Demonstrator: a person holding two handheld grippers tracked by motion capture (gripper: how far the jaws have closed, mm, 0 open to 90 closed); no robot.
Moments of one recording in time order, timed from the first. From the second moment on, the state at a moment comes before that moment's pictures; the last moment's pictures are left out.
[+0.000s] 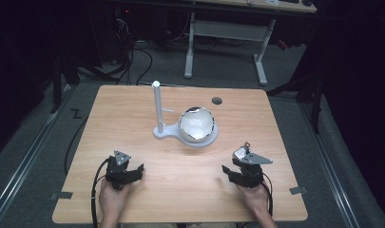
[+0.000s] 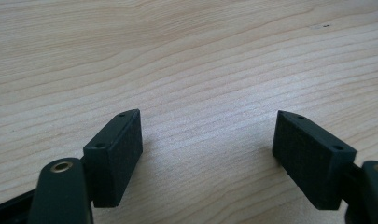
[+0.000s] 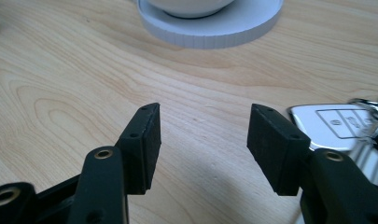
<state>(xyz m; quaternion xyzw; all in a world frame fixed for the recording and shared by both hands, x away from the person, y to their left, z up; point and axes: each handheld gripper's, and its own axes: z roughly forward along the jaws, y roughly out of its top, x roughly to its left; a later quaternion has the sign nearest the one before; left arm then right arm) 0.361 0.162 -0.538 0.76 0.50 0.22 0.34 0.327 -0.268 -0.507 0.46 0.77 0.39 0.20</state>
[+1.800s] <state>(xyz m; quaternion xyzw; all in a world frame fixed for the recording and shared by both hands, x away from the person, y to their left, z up) 0.359 0.162 -0.538 0.76 0.50 0.22 0.34 0.364 -0.329 -0.518 0.56 0.74 0.32 0.20</state>
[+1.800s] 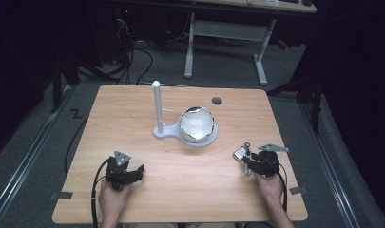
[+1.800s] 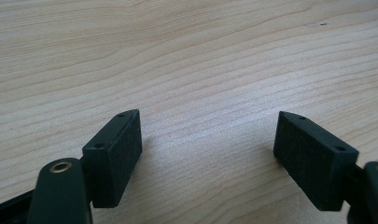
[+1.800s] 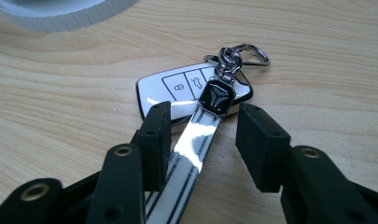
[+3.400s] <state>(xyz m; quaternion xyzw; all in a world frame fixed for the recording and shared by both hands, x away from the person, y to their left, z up) 0.359 0.162 -0.538 0.76 0.50 0.22 0.34 0.341 -0.326 -0.455 0.49 0.75 0.36 0.25</state>
